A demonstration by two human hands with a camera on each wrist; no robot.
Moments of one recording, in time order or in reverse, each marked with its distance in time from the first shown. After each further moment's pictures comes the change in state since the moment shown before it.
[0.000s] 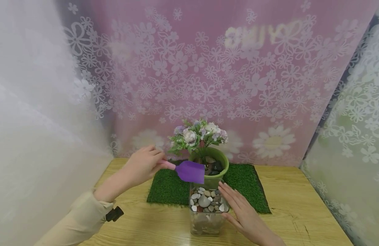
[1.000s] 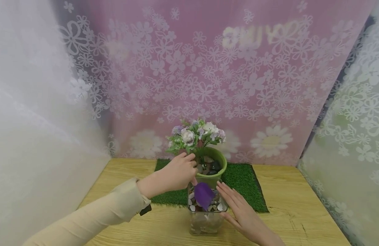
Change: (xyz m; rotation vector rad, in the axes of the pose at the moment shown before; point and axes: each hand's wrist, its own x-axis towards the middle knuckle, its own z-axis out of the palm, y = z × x) left_hand 0.065 0.072 0.032 0.296 -0.290 0.298; right_hand 0.000 0.002 0.000 0.025 -0.007 0.029
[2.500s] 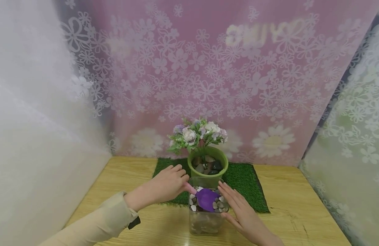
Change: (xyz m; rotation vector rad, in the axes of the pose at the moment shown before) left_hand -0.046 0.008 0.039 -0.253 0.062 -0.104; right_hand 0.001 -0.003 0.000 0.015 0.005 0.012
